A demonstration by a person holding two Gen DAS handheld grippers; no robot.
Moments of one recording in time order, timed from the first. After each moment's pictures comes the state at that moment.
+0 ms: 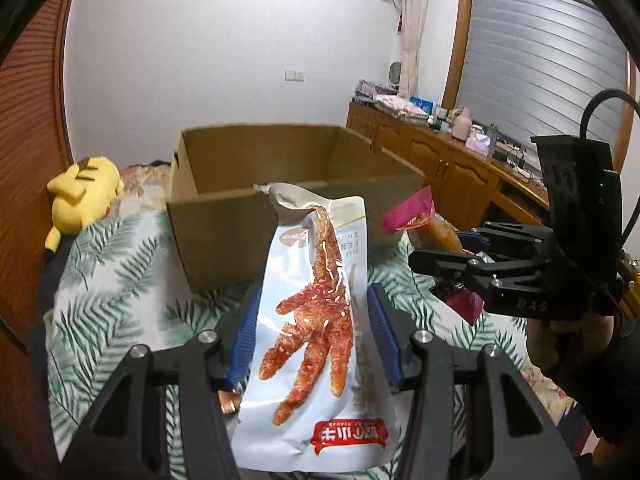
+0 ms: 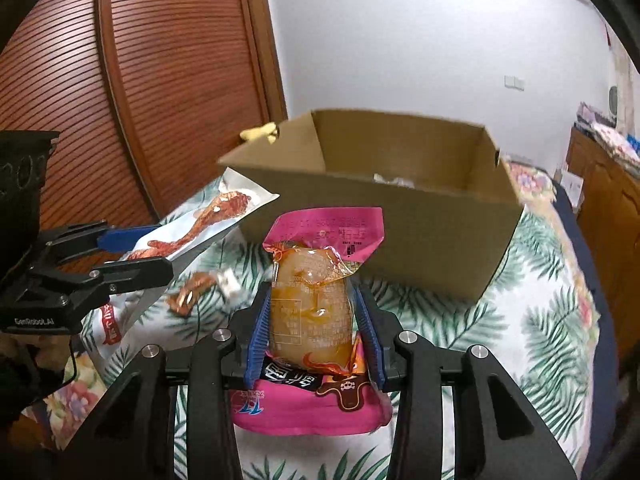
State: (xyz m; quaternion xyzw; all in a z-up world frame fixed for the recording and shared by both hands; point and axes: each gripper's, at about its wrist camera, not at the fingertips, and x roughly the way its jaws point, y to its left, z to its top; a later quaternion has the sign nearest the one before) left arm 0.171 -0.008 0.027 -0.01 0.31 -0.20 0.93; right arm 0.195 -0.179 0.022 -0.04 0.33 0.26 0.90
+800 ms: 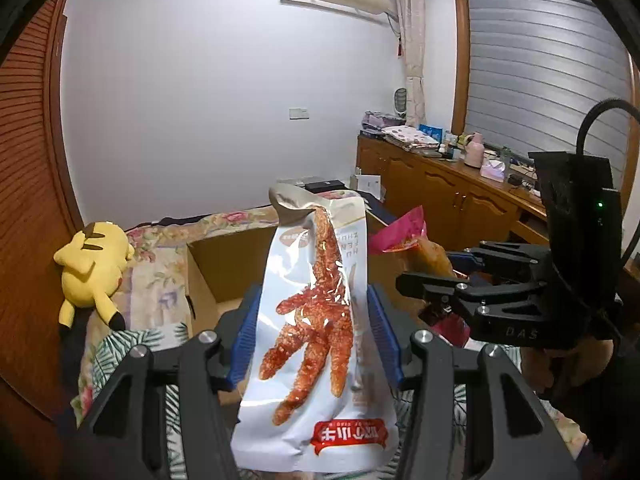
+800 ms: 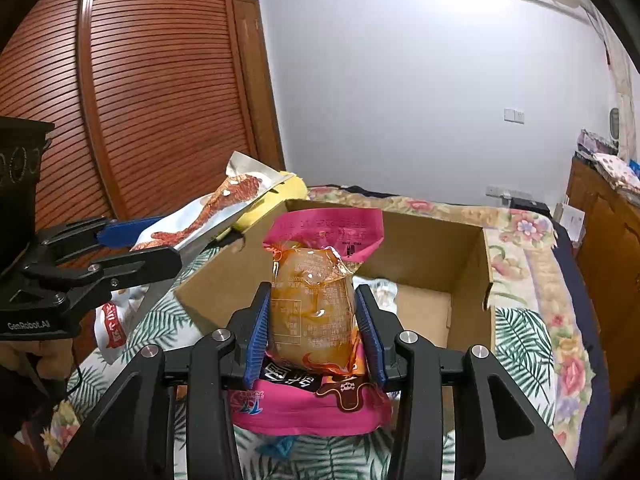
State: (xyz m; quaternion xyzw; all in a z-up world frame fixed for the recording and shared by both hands) left arm 0.287 -0.018 0.110 0.03 0.26 -0.19 0.95; right arm 0.302 -0.178 0.072 -0.02 0.29 0.26 0.92
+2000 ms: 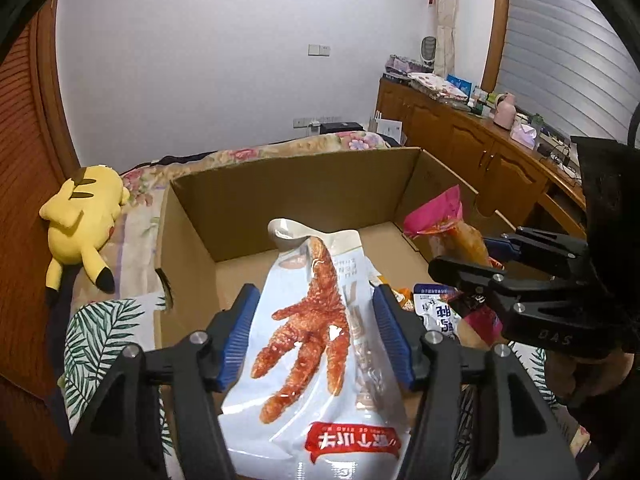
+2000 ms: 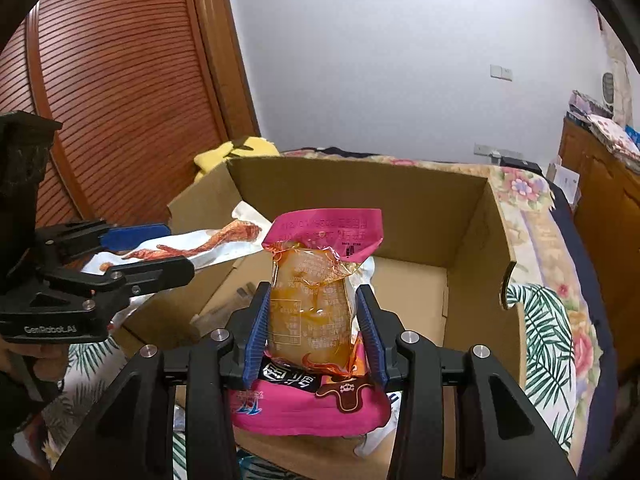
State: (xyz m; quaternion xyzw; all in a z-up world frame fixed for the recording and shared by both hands) left arm 0.390 -0.026 0.036 0.02 0.37 -0.16 0.92; right arm 0.368 -0.174 0.022 -0.02 0.36 0.23 0.91
